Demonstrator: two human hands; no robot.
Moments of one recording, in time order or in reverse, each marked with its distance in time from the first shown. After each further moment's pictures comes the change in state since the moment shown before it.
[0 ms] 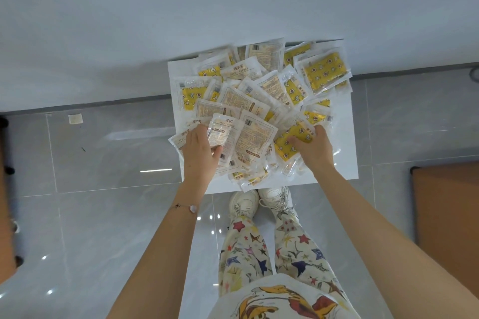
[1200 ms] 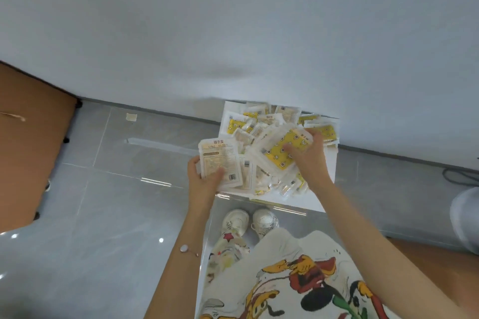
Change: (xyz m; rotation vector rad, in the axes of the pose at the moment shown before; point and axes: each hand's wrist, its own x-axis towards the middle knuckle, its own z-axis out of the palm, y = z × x) left_hand -0.149 0.055 -0.159 -1.276 0.245 -0.518; right_hand -0.150 -0.157 -0.076 0.178 -0.211 -0.391
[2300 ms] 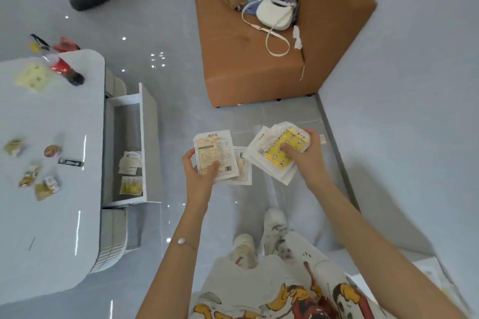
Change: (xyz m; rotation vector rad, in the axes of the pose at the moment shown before) left_hand -0.201 -0.056 -0.554 -0.683 1.029 0.142; right_hand -0.387 -0.125 0.553 -0.364 -1.089 -0.346
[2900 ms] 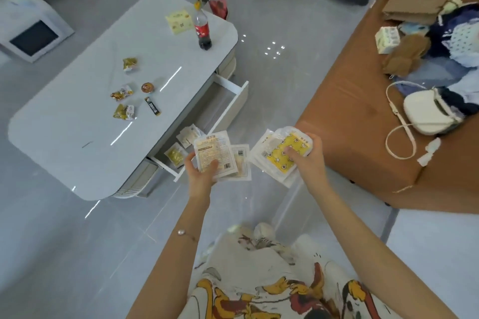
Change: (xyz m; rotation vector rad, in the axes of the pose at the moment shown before) left_hand 0.142 0.048 -0.081 -0.478 0.724 -0.177; right_hand 0.191 -0.086 0.254 -0.280 -0.657 -0.048
